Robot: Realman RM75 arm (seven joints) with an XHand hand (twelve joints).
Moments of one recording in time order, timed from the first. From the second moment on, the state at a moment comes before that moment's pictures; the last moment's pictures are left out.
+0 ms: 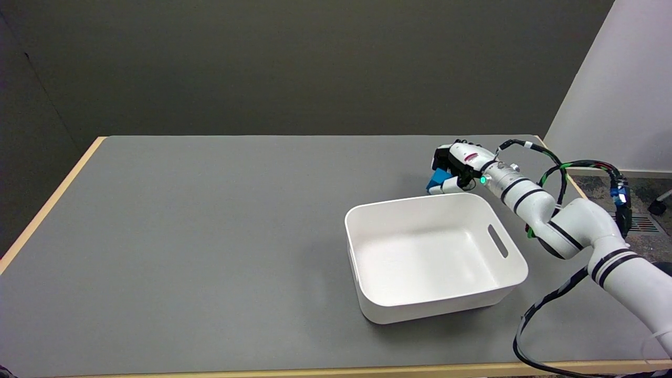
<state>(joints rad) 0.26 -0.89 1.36 -1.08 -0.10 -0.06 -2.03</state>
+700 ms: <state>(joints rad) 0.18 -0.89 1.59 -1.28 0.06 -0.18 -2.01</state>
